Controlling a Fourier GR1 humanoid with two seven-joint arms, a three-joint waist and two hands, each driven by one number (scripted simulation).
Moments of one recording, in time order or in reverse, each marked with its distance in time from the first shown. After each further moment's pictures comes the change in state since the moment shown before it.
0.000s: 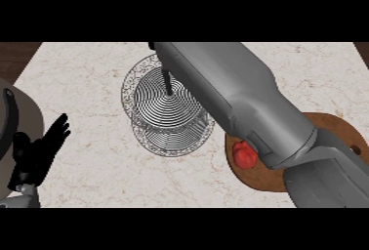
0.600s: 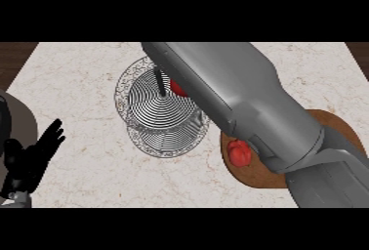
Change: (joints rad) left arm 0.041 0.009 0.021 -0.014 0.013 -0.010 -0.005; right arm -0.040 -0.008 -0.017 -0.078 0.019 -0.134 0.064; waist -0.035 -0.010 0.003
